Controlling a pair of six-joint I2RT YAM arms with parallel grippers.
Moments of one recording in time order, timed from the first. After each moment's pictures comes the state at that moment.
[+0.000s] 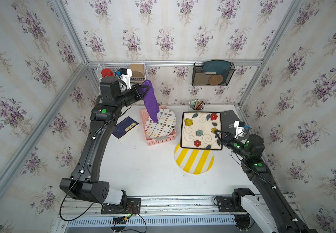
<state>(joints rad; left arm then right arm) -0.17 1.47 1.78 -0.55 0.54 -0.61 0.05 0.76 0.49 0.03 -0.63 0.86</state>
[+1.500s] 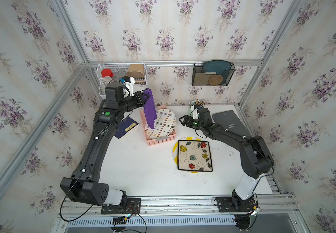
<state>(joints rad) -0.18 1.43 1.65 -0.54 0.52 -0.56 0.45 1.88 1.27 0.07 -0.28 0.62</state>
